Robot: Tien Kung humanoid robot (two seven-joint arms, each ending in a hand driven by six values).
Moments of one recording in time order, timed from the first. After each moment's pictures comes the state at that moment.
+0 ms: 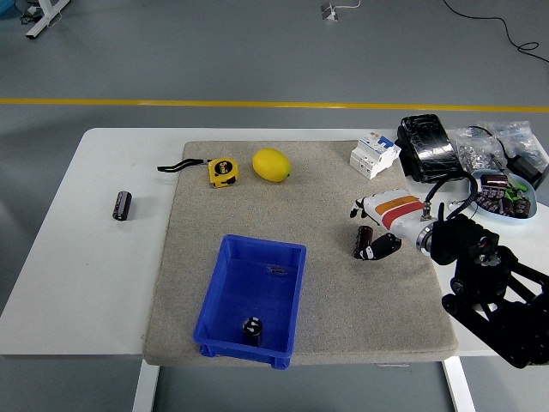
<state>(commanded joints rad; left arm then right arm) -0.21 0.16 -0.52 -0.28 1.24 0.05 0.28 0.69 -0.29 0.64 1.08 -2.12 0.00 -0.15</state>
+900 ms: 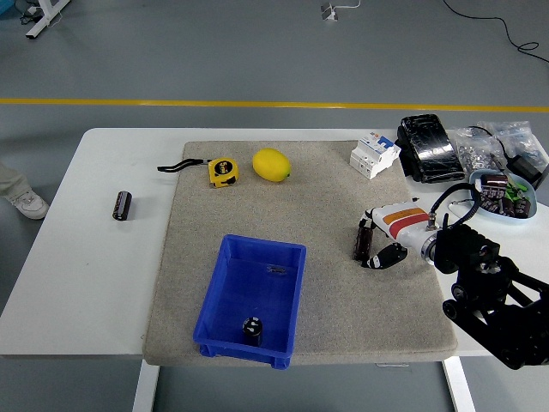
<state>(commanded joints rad) -0.20 0.15 -0.51 -0.28 1.24 0.05 0.28 0.69 -0.26 0.60 0.98 -2.08 -0.06 -0.14</state>
